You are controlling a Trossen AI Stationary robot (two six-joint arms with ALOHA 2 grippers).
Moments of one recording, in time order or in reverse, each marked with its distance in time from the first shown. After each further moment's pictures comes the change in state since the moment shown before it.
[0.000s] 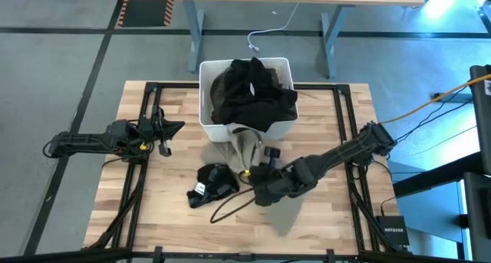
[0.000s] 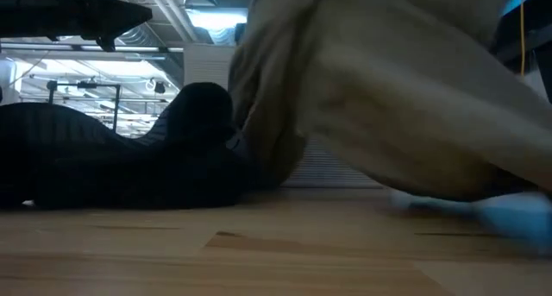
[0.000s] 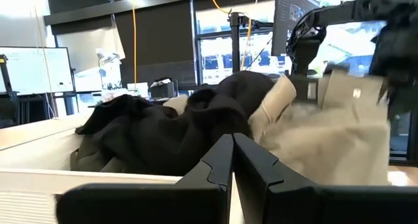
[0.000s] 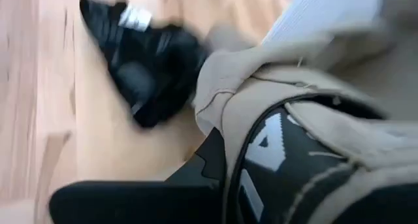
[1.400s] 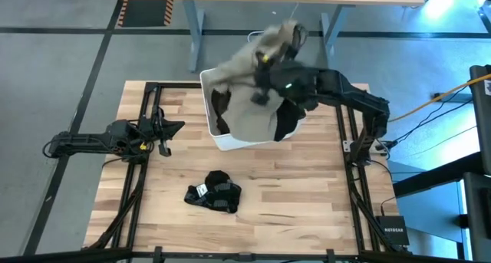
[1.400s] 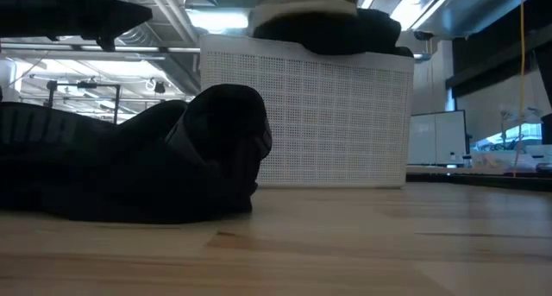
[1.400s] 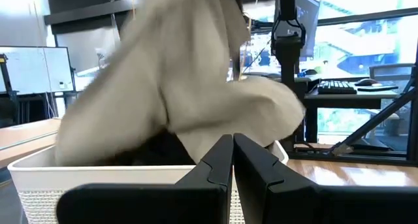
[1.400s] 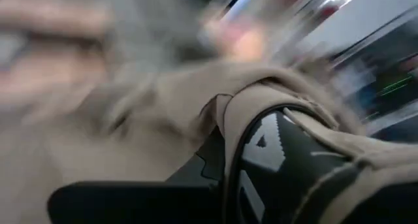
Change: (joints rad) left arm 0.000 0.000 0.000 -0.001 0.000 -0.001; right arm -0.494 -0.017 0.616 -0.009 0.253 -0.747
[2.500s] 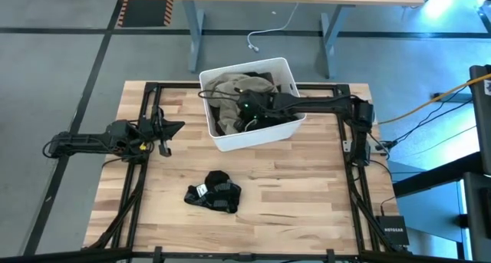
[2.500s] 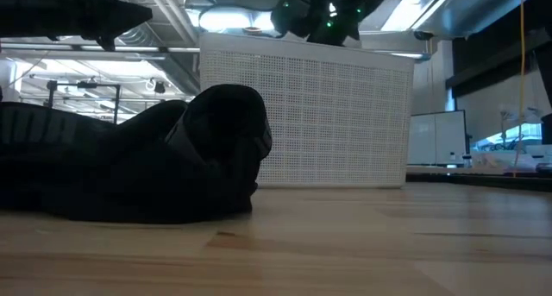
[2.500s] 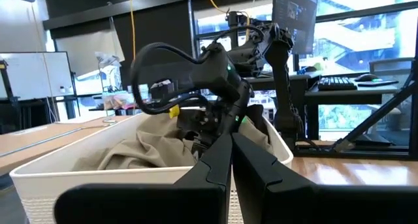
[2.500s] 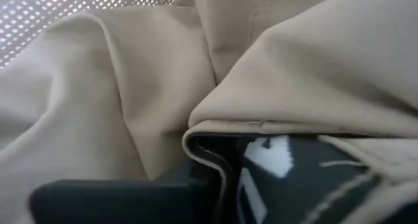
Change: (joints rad) left arm 0.000 0.000 0.000 0.001 0.000 0.031; right arm -0.219 0.134 -0.857 0.514 -0.699 0.641
